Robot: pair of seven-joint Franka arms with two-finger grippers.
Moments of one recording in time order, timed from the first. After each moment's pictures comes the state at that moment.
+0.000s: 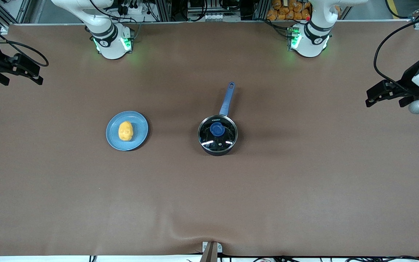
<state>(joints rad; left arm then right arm) -0.11 0.05 0.02 -1.51 -0.01 1.58 -0.07 -0.01 -0.07 0.06 -1.54 0.02 1.45 0.04</state>
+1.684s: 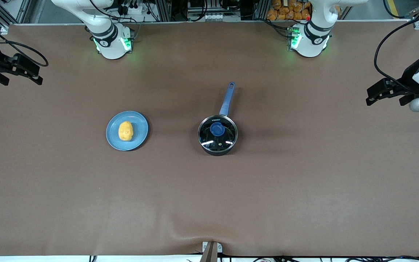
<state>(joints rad) -0.11 0.04 0.03 -1.52 -0.01 1.58 -0.09 -0.01 -0.07 0.06 -1.54 0.02 1.45 0.04</state>
